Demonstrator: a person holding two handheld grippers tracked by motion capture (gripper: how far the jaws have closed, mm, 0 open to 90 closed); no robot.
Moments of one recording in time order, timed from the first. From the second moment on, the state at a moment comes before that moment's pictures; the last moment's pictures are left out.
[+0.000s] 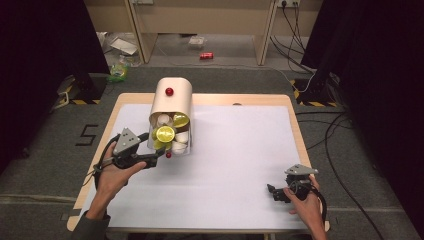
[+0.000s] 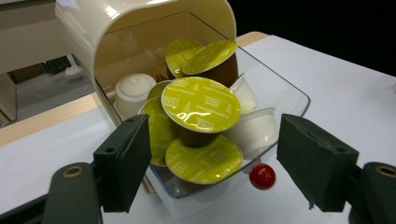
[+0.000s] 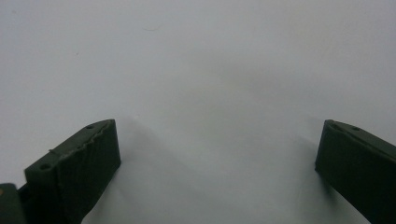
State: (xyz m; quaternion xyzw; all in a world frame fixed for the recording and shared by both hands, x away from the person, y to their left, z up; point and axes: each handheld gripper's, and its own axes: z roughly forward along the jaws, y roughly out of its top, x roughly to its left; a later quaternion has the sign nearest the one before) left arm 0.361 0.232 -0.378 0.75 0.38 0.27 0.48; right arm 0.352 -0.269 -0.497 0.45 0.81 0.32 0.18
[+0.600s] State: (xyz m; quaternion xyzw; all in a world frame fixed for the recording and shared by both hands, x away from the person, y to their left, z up) left arm 0.377 0.223 -0.374 0.75 0.38 0.28 0.47; right arm 0.352 -0.269 -0.497 0.45 0.81 0.32 0.18
